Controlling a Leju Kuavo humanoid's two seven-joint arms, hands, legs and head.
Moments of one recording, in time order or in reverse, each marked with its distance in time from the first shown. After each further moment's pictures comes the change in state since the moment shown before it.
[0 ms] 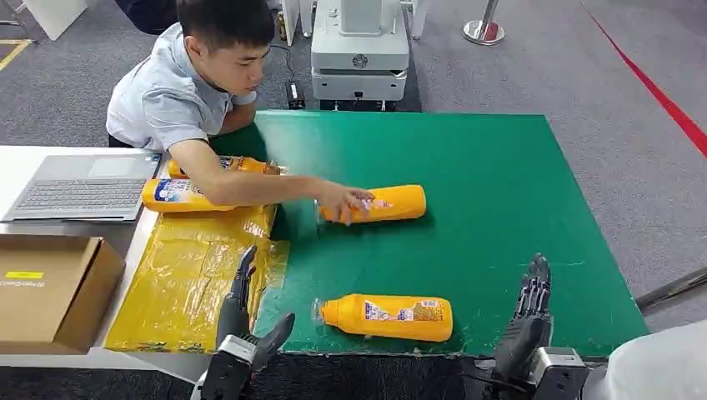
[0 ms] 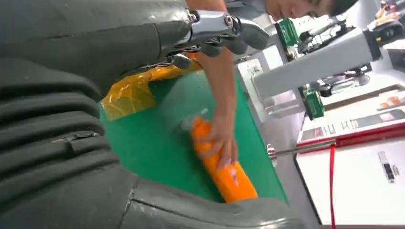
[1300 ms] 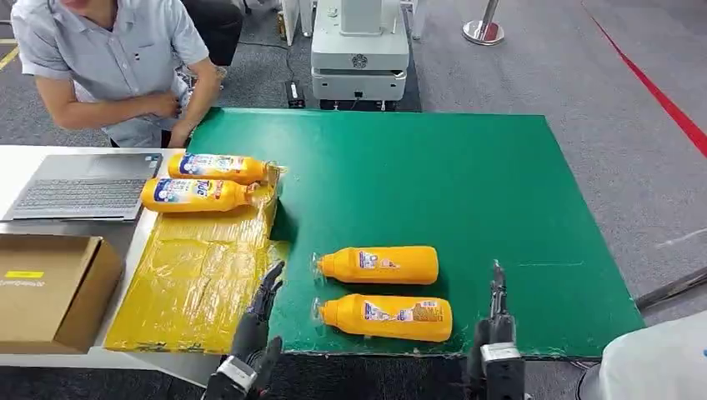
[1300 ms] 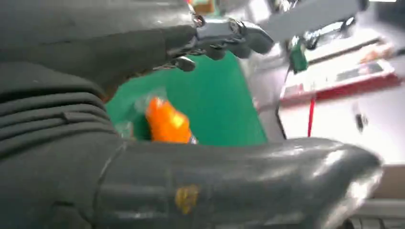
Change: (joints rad) left arm -0.021 0.086 -0.122 0.026 0.183 -0.130 -0.088; right arm -0.054 -0.092 0.116 0.199 0.185 -0.128 0.001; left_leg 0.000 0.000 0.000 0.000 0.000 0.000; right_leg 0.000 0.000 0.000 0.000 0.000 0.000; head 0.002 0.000
